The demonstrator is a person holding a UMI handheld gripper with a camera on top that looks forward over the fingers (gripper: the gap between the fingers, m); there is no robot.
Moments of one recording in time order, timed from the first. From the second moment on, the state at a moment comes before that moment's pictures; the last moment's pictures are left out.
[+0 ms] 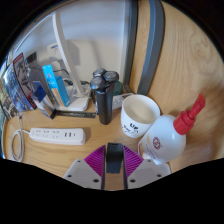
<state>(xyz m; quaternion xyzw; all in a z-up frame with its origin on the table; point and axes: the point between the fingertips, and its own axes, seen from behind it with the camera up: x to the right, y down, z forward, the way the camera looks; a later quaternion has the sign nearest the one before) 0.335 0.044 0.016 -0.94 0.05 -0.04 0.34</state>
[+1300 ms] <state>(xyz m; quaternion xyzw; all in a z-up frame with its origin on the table) -0.002 -0.113 0.201 -0.88 0.03 0.02 0.46</state>
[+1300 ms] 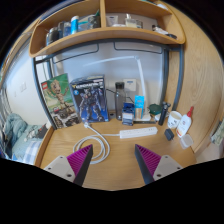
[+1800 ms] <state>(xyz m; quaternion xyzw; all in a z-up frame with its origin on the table) -0.042 -0.142 0.198 -0.88 -0.01 0.00 0.48</state>
